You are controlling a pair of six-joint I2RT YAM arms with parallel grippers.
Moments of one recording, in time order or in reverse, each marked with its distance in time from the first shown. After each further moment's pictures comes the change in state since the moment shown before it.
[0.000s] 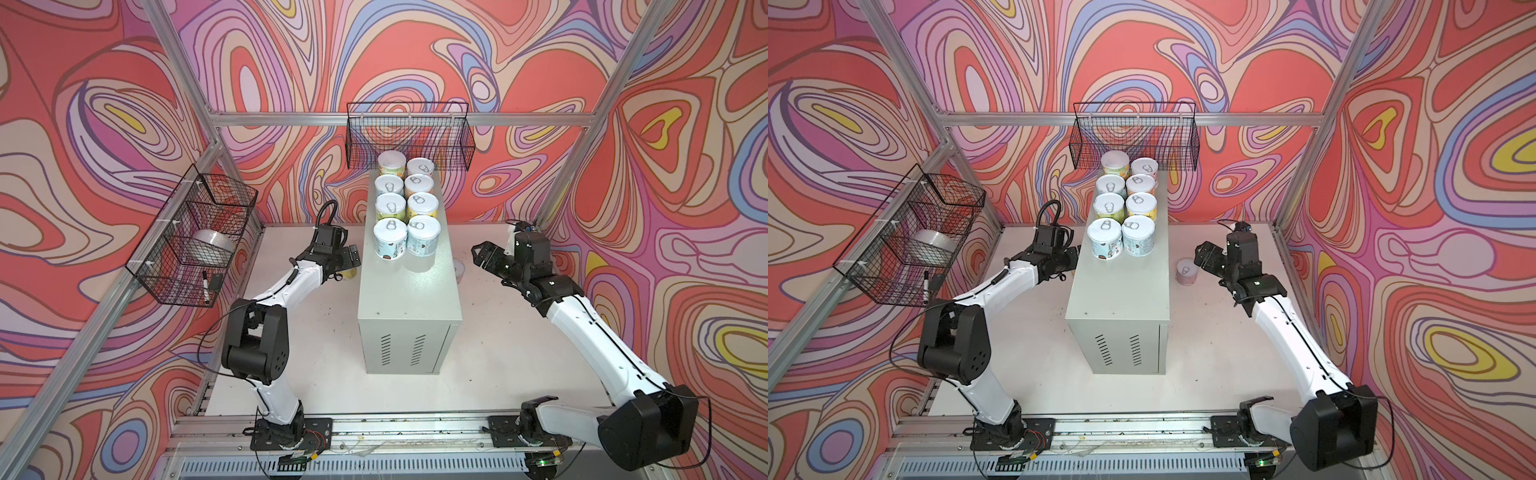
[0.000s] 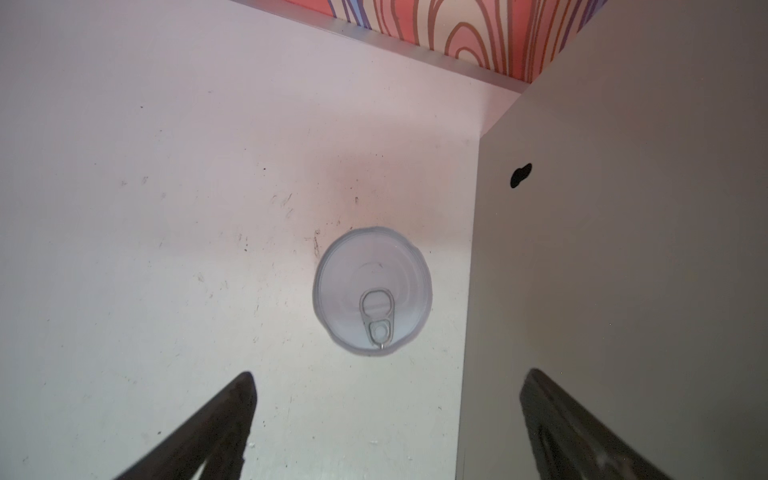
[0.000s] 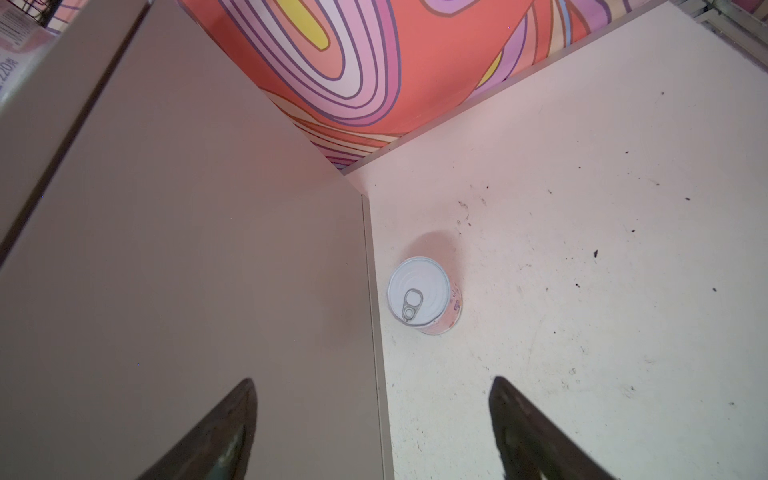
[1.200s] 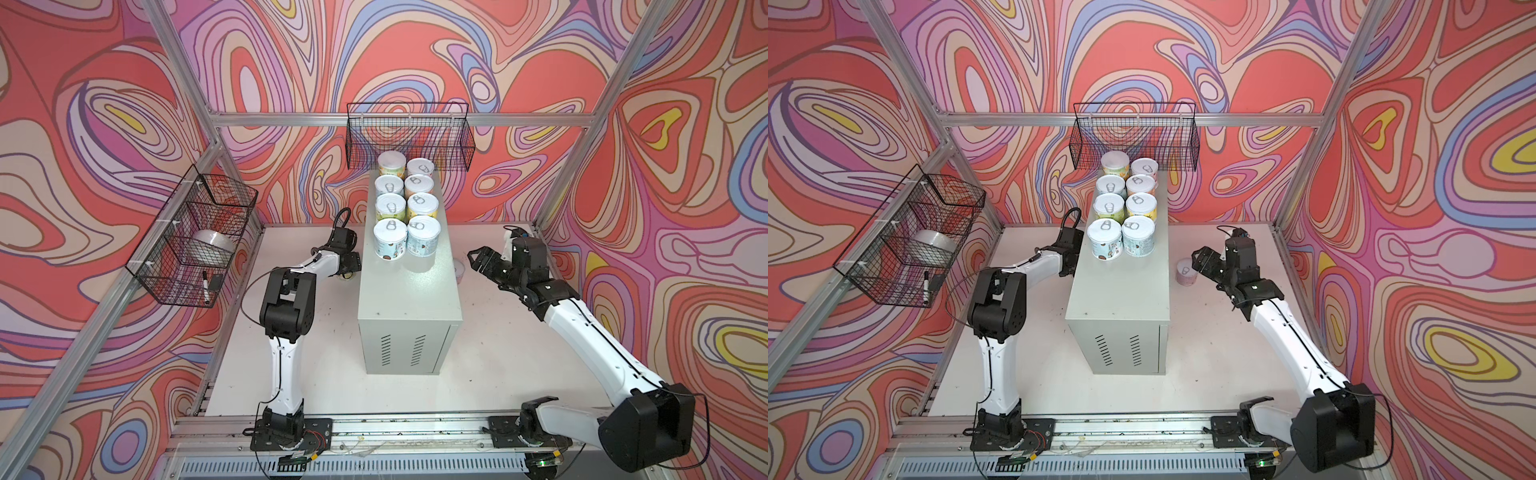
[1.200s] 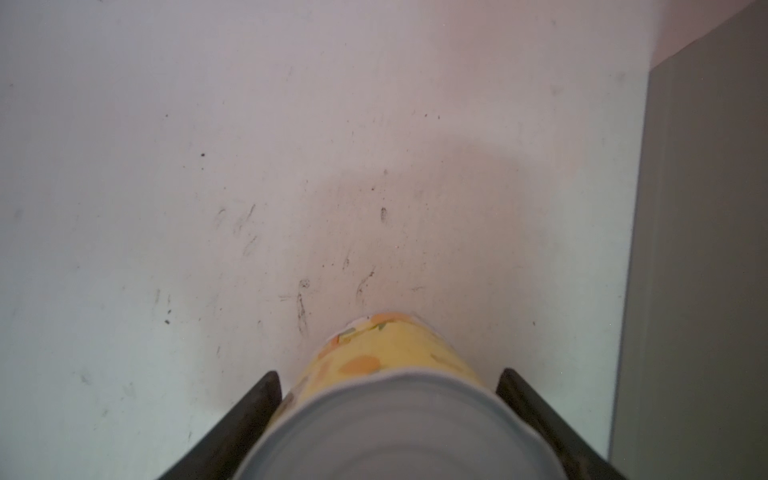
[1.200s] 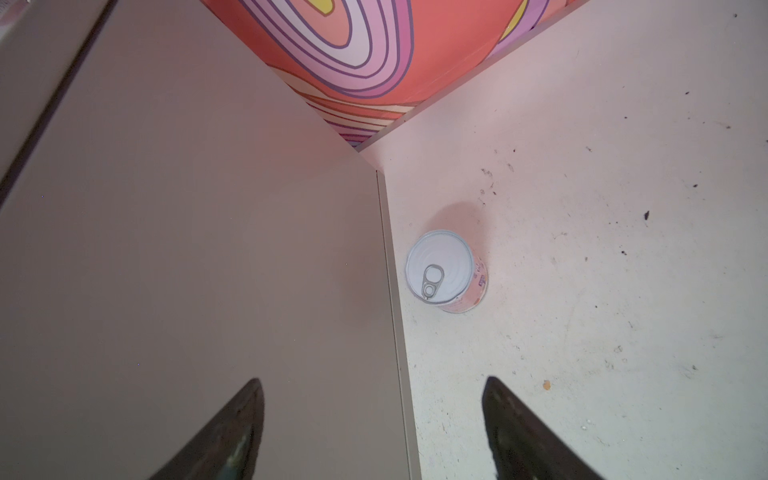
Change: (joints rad) left arm 0.004 0.378 0.229 -0.039 -0.075 0.031; right arm 0.000 -0.007 -0.060 0.044 -0.070 0.069
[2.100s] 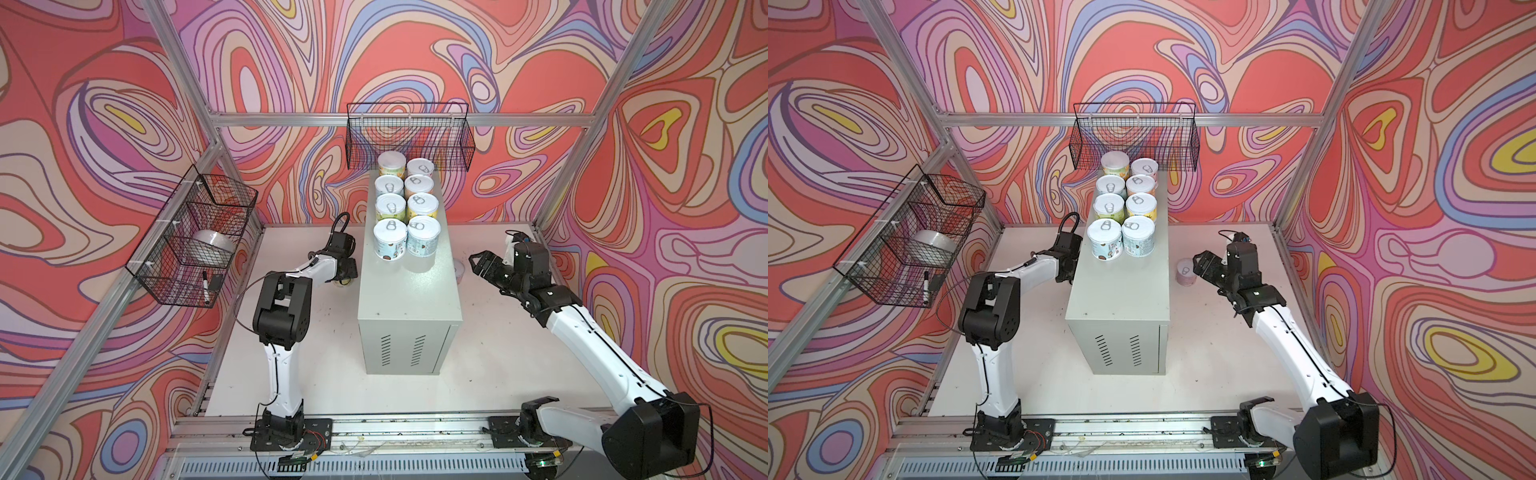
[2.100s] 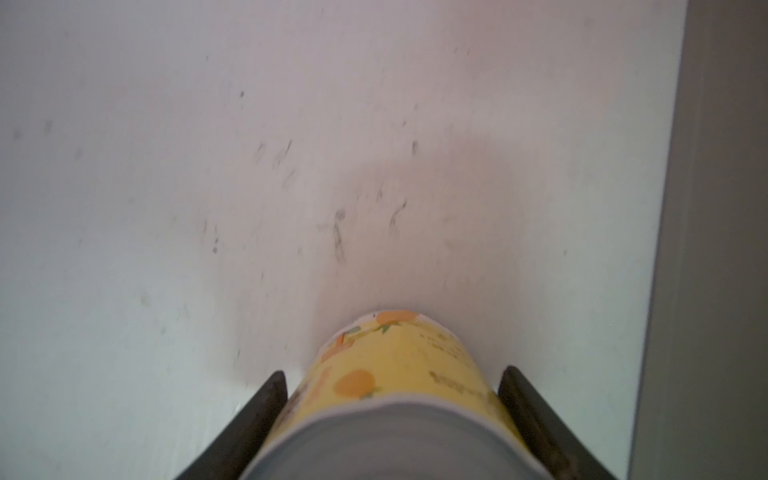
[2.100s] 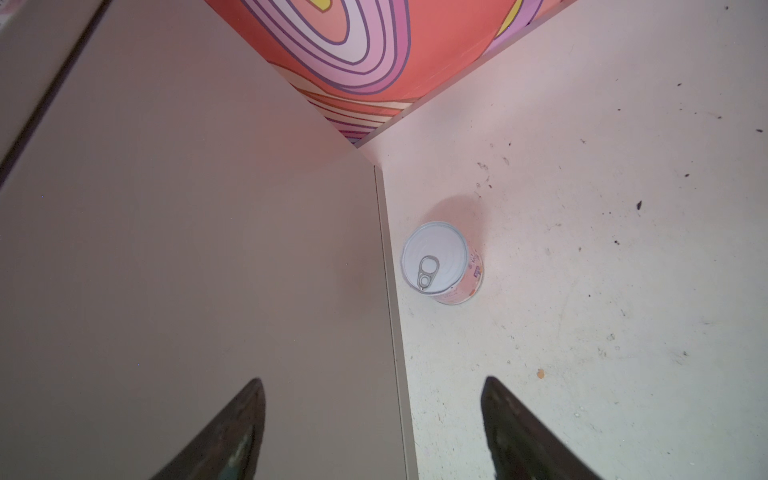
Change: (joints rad) left arm -0.005 -0.122 -0.148 -0.039 -0.014 0.019; right arm 0.000 -0.042 -0.046 0.008 0.000 0.002
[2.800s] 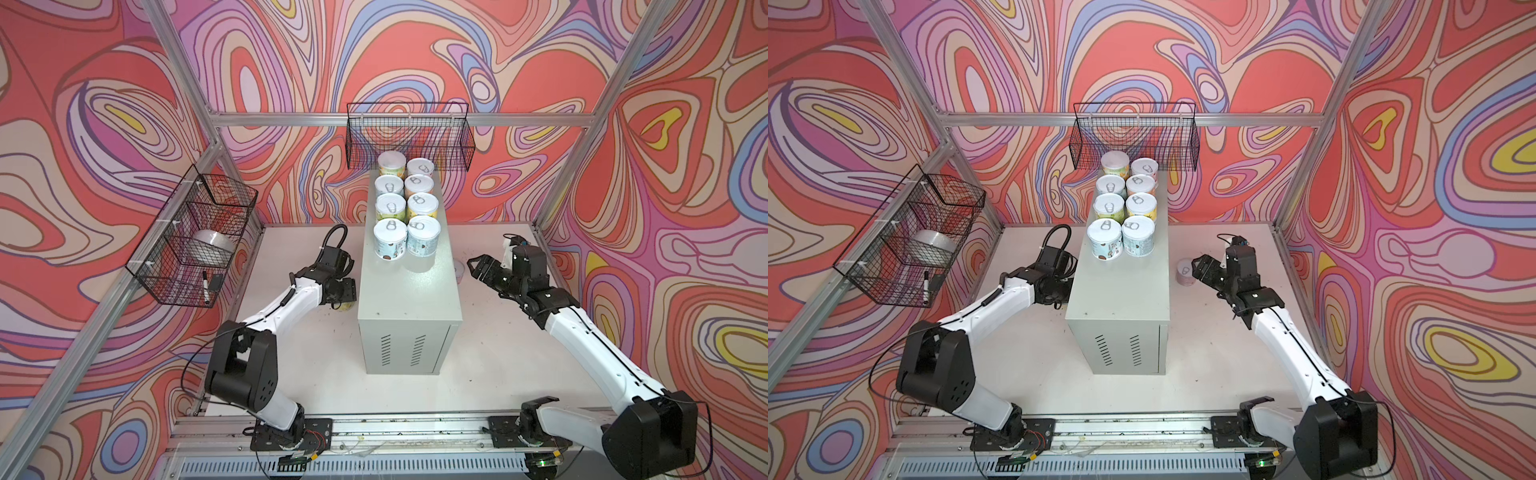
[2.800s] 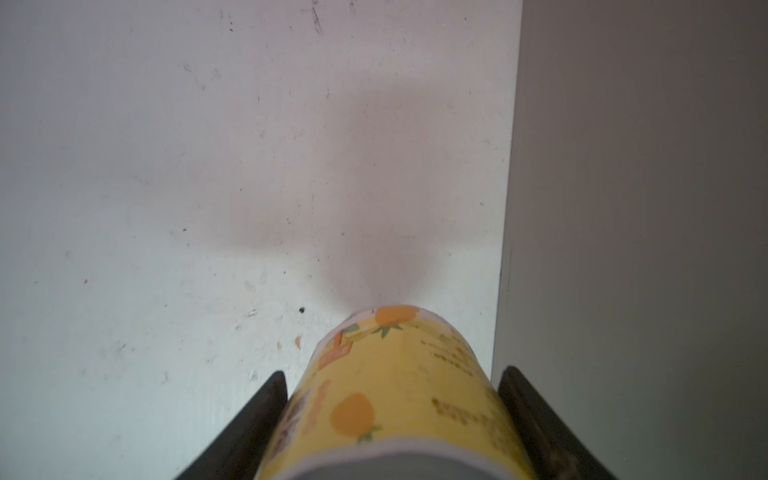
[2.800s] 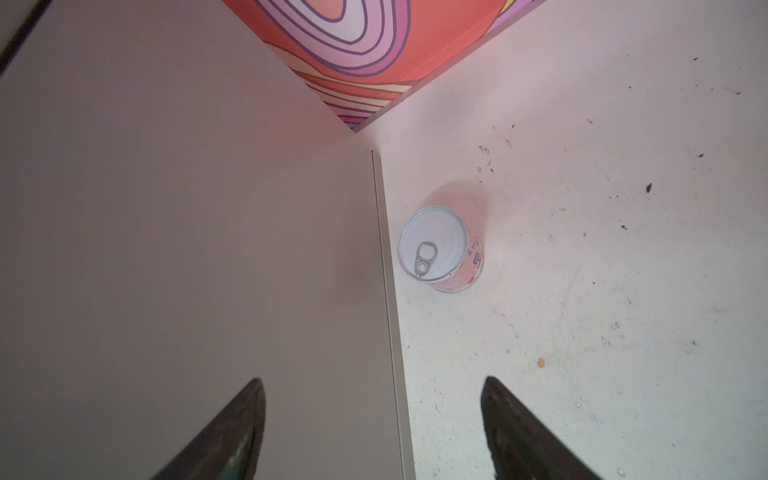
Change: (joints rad) left arm -0.076 -0.515 -0.299 -0.236 0.114 -0.009; right arm 0.000 -0.008 -0.048 0.018 -0.023 -0.003
